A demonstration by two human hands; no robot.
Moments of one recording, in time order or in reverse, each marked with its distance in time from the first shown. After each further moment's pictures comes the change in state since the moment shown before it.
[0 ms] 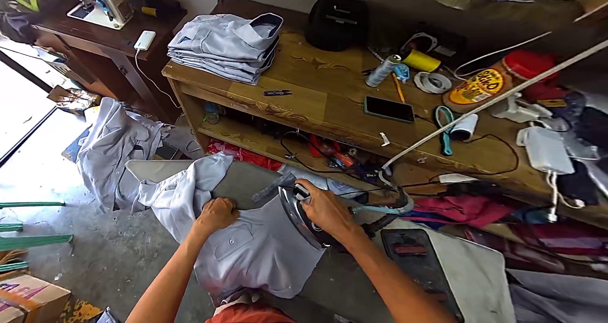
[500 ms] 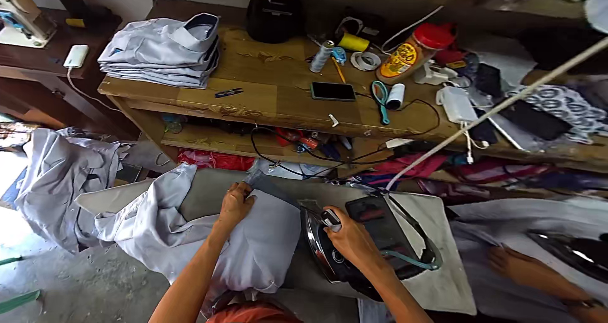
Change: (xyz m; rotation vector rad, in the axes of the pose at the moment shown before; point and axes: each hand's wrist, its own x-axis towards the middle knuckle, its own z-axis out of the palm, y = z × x) left_hand 0.087 0.098 0.037 -0.377 0.303 0.235; right_hand -0.105 0.113 0.033 0.226 0.100 0.471
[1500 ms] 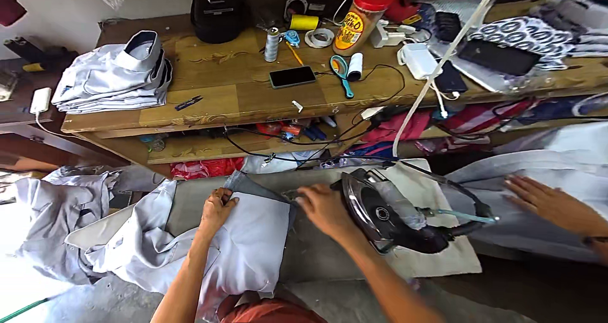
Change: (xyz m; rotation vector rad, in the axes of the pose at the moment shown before) left_hand -0.001 0.008 -0.007 0.051 -0.038 -0.074; right_hand 0.037 0.023 0.013 0.001 0.164 -0.318
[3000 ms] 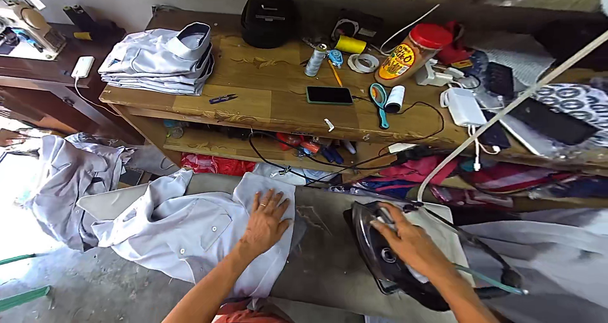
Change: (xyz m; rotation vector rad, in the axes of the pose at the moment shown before) left_hand -0.022 0.053 0.084 0.263 0.266 0.600; right_hand -0.019 0.092 -0.090 -0.005 -0.043 0.173
